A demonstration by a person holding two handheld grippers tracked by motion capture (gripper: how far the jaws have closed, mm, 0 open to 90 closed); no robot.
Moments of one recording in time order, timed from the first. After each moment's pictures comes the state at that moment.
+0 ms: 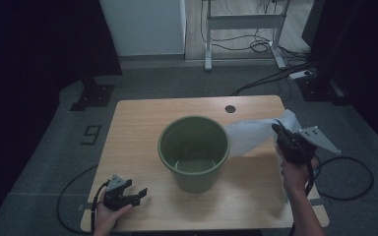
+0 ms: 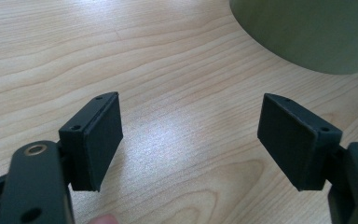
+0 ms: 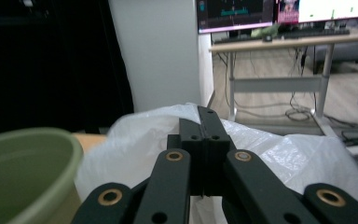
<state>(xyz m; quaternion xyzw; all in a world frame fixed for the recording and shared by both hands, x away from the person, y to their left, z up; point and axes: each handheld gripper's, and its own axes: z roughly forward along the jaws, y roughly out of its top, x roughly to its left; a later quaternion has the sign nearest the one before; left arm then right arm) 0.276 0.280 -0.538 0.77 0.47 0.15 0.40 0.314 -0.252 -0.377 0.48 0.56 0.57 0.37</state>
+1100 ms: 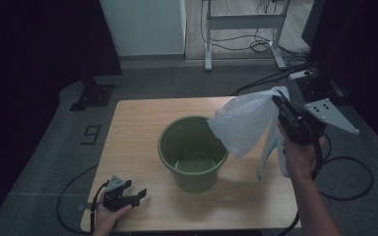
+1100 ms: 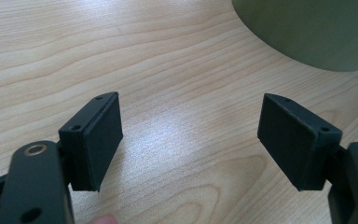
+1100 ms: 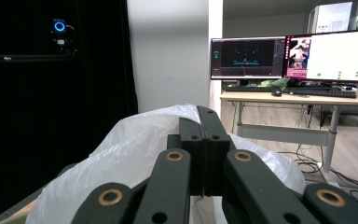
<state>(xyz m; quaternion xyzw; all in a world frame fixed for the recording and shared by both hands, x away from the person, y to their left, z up) 0.275 0.282 -0.540 0.77 0.47 0.14 0.40 0.303 -0.226 -0.276 0.41 0.55 0.60 0.41</state>
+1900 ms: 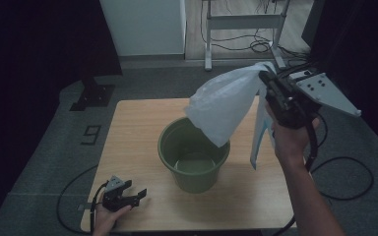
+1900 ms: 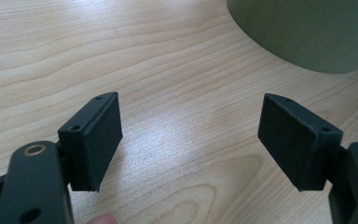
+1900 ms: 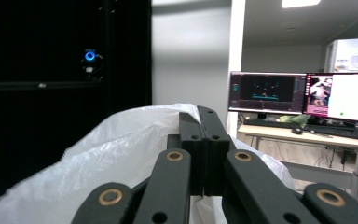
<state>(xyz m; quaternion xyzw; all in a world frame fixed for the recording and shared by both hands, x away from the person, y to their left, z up) 0.274 0.283 -0.539 0.77 0.47 0.14 0.41 0.292 -0.182 -0.208 0.36 0.54 0.63 0.42</state>
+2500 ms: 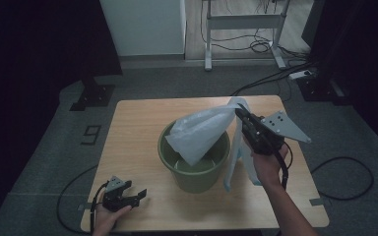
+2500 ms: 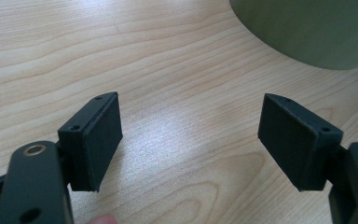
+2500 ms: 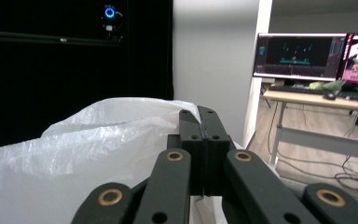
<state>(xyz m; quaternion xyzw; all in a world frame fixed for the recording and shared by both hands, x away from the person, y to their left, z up) 0.274 0.283 -0.540 0.77 0.47 0.14 0.40 0.301 -0.159 -0.305 0.35 0.60 0.62 0.38</state>
